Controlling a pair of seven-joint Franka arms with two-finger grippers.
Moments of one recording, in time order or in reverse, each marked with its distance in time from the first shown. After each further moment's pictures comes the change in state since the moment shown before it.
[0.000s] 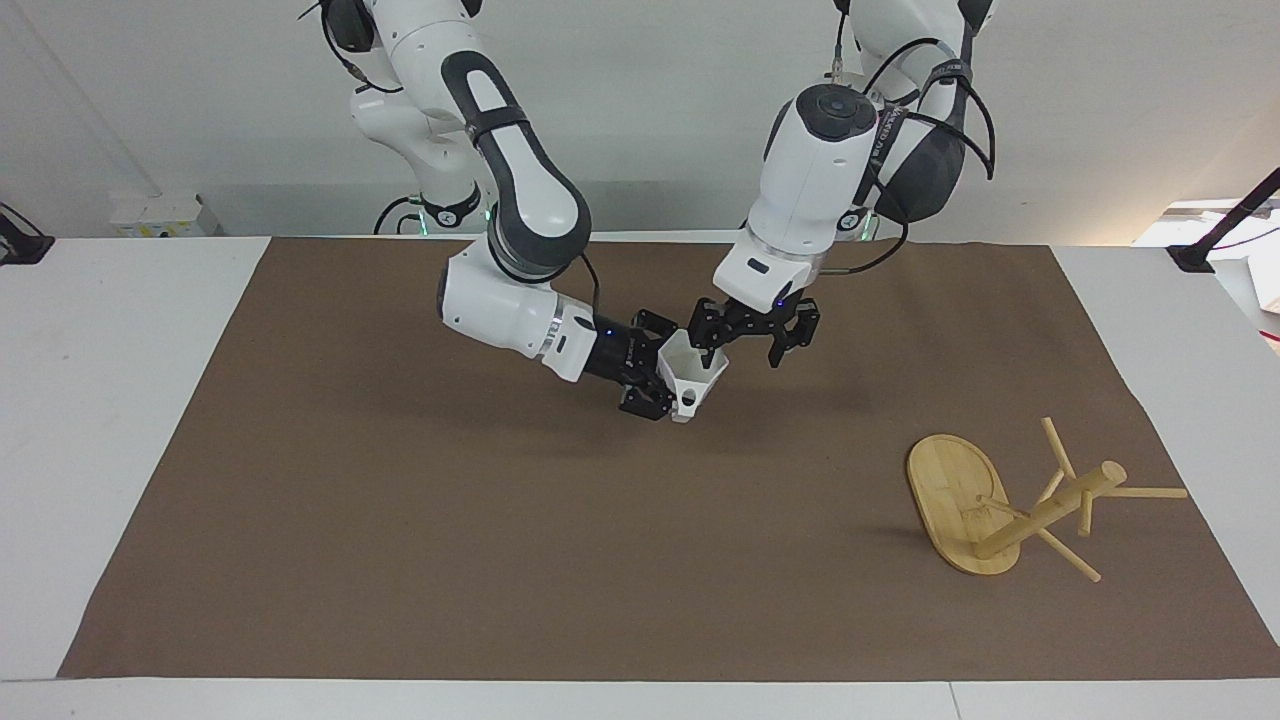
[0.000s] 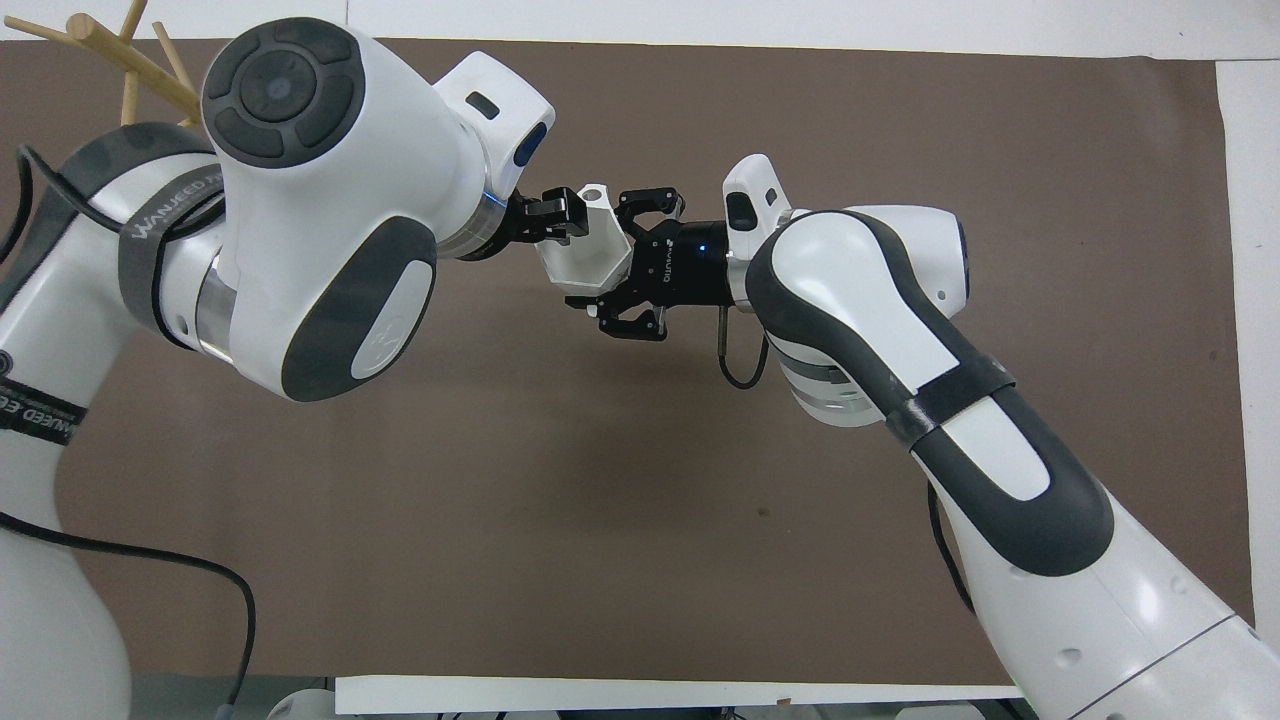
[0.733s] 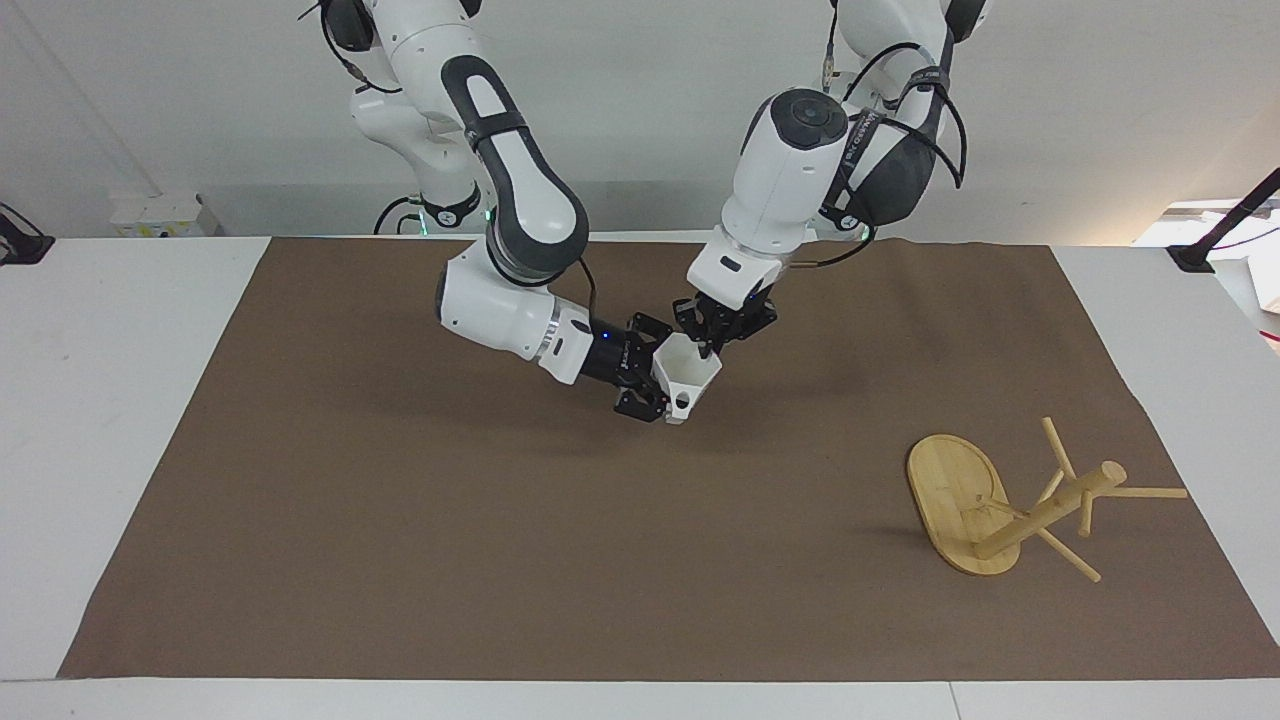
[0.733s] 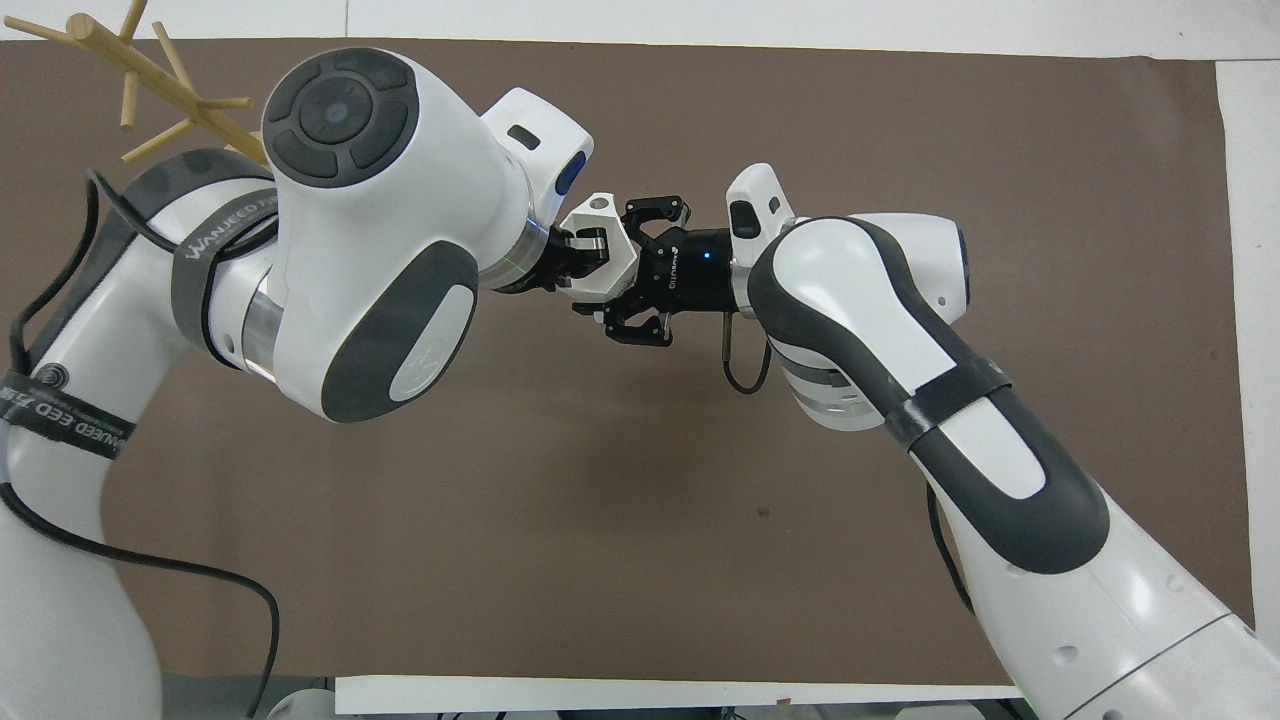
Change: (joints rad) left arm -0.040 0.003 0.002 -0.015 -0.069 -0.020 -0.073; right arm 0.000 -0.004 -0.002 -0.021 0.000 0.008 -0.007
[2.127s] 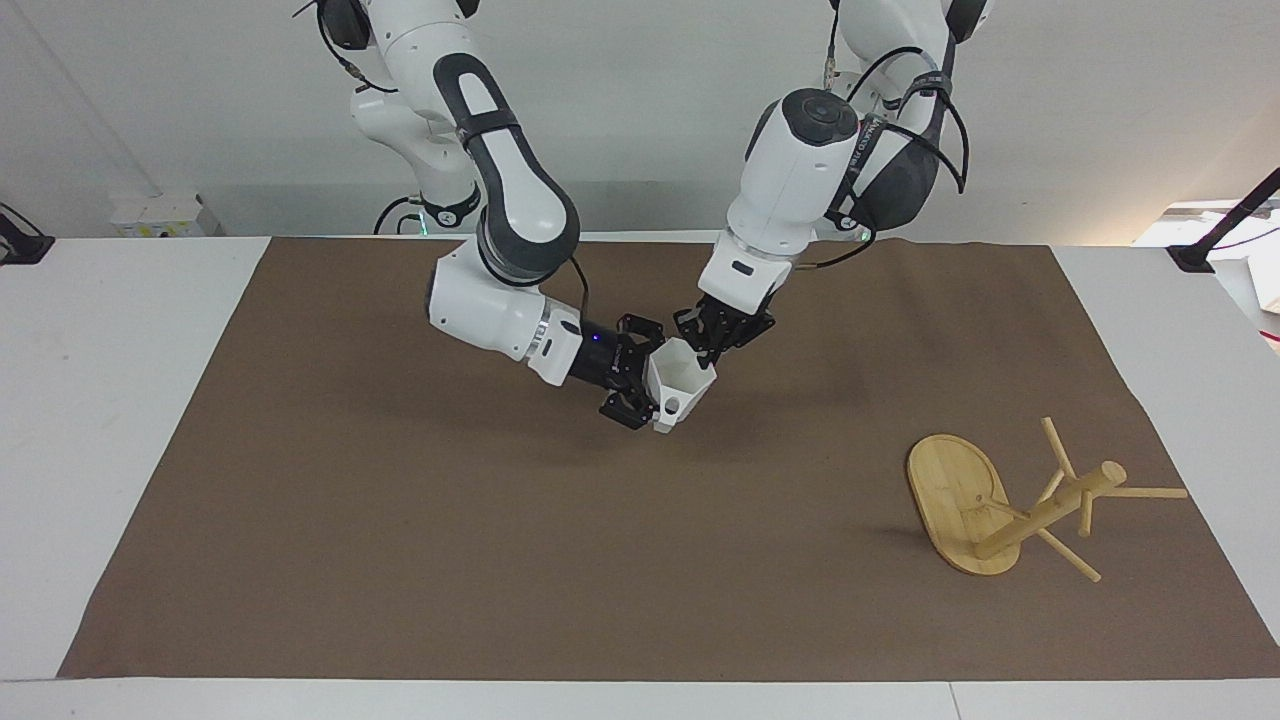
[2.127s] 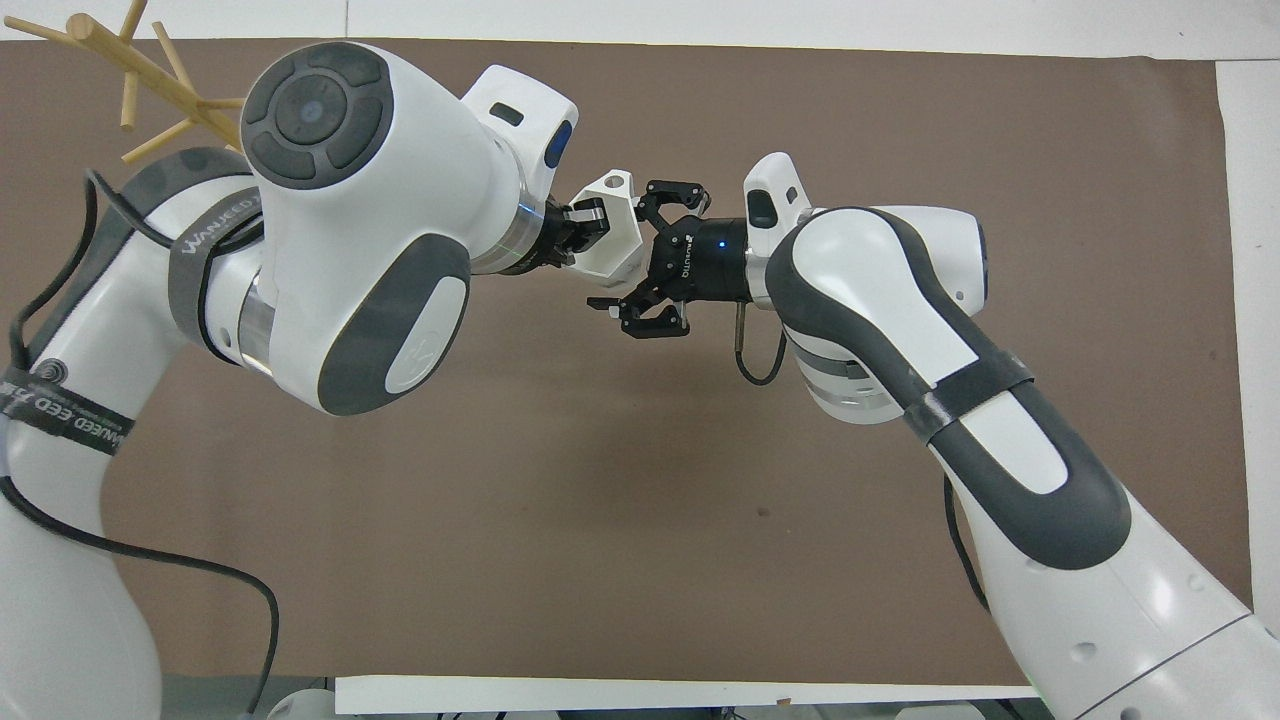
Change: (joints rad) left arm 0.000 0.004 0.012 -0.002 -0.003 0.084 -0.084; right arm -0.027 -0.005 -0.005 0.005 0.001 -0.020 -0.008
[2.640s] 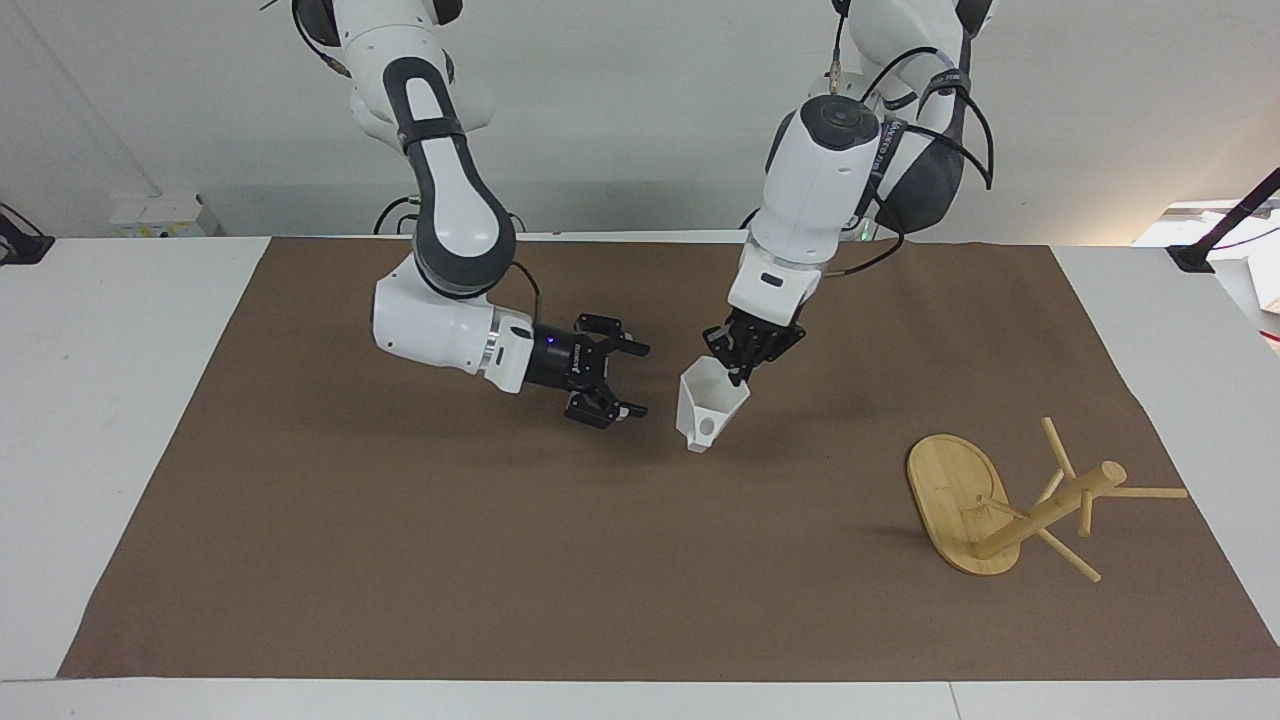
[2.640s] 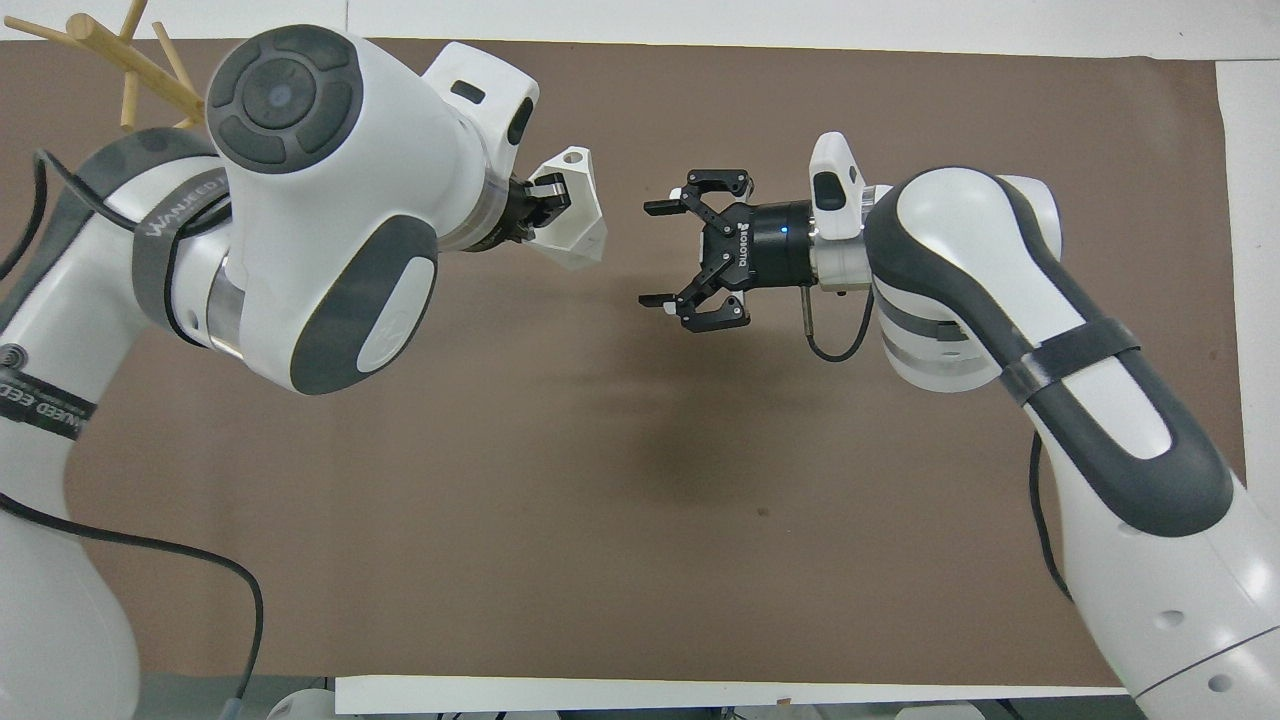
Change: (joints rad) left arm 0.048 0.001 0.031 -0.009 0.107 0.003 -0.039; right arm -0.162 -0.018 -0.004 -0.002 -0.095 -0.262 -0.116
